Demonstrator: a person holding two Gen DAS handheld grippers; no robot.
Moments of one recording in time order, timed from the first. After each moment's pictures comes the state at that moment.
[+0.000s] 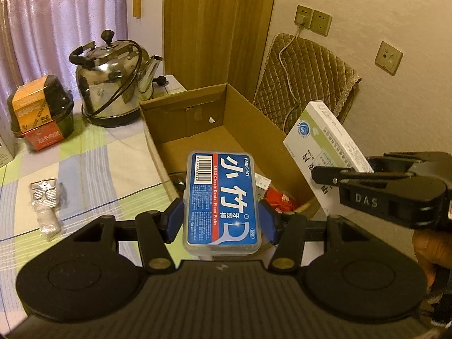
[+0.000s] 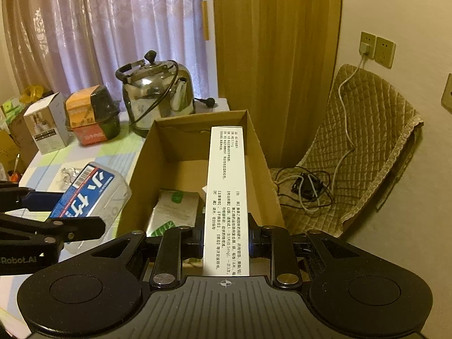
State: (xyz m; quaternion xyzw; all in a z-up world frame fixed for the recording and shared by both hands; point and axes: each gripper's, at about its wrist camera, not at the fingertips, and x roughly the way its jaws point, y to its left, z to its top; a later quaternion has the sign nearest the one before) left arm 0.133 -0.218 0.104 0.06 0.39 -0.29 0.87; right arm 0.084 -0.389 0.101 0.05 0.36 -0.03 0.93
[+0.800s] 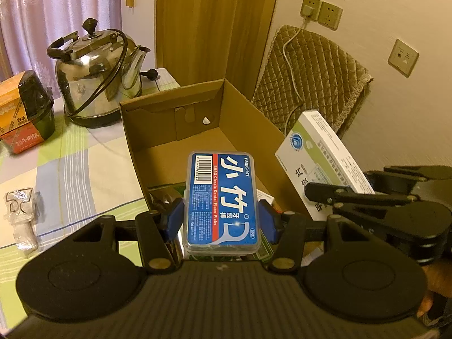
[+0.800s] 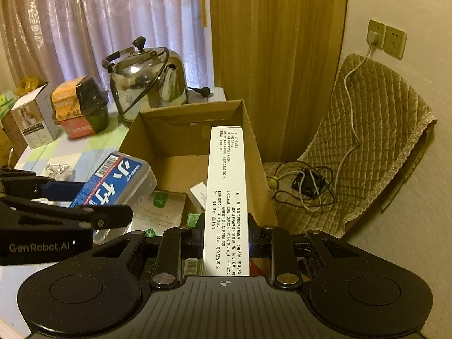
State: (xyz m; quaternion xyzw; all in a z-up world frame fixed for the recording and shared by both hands) left arm 0.186 -0.261 0.077 0.05 0.40 -0.29 0.87; right arm 0.129 -0.412 0.073 0.04 0.39 -0.03 0.92
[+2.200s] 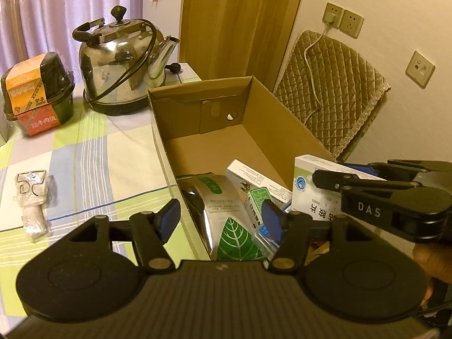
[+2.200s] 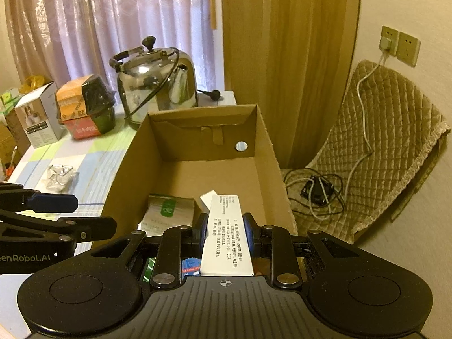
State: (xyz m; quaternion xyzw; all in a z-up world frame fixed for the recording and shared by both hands) left arm 0.192 -0.226 0.064 0.03 0.41 -0.26 0.88; right arm 0.147 -0.399 0.065 0.04 0.38 -0.01 0.93
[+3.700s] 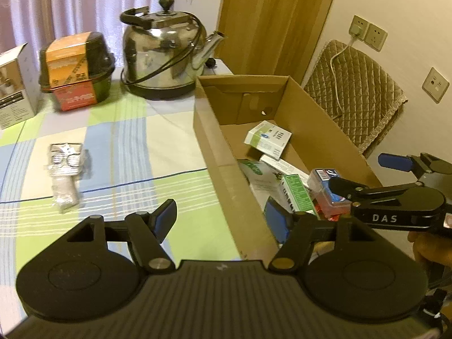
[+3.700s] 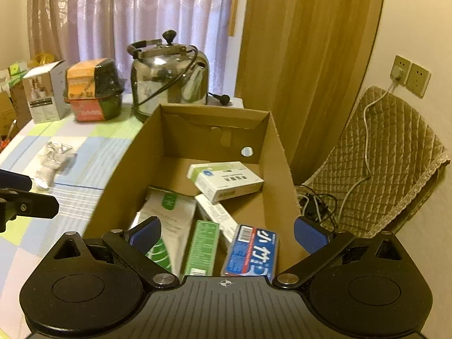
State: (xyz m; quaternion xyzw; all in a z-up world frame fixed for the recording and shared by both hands) left arm 0.174 -0.159 0.057 0.01 0.41 -0.21 0.89; right arm 0.140 -0.374 0.050 -0.03 0.36 -0.01 0.93
